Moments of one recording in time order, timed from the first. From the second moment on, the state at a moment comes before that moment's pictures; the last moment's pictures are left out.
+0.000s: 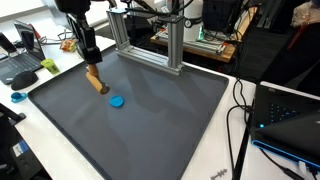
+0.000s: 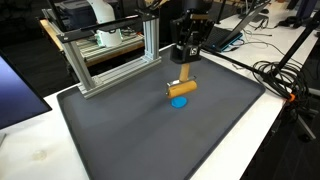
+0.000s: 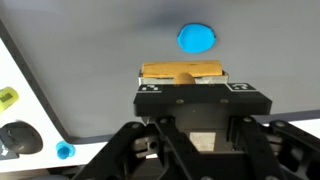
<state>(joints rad) 0.05 0.42 -0.09 -1.60 -0.15 2.14 0.28</state>
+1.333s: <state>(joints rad) -0.03 0.47 -0.05 -1.76 0.02 2.35 0.15</state>
